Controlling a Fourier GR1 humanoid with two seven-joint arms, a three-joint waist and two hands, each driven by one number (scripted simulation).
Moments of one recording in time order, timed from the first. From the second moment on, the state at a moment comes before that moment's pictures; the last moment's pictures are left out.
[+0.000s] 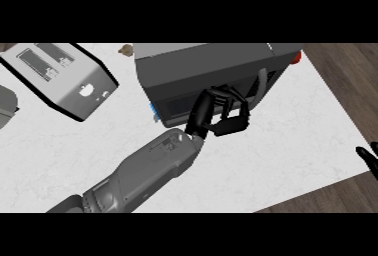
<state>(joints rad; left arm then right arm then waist) -0.92 0.00 -0.84 -0.79 0.80 0.56 -0.40 0.29 -0.46 -0.14 -2.01 -0.70 0.57 -0.19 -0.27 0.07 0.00</state>
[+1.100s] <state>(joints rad) -0.92 0.00 -0.86 -0.77 0.91 0.61 -0.56 0.27 -0.52 -0.12 -2.07 -0.79 0.62 -0.14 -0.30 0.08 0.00</state>
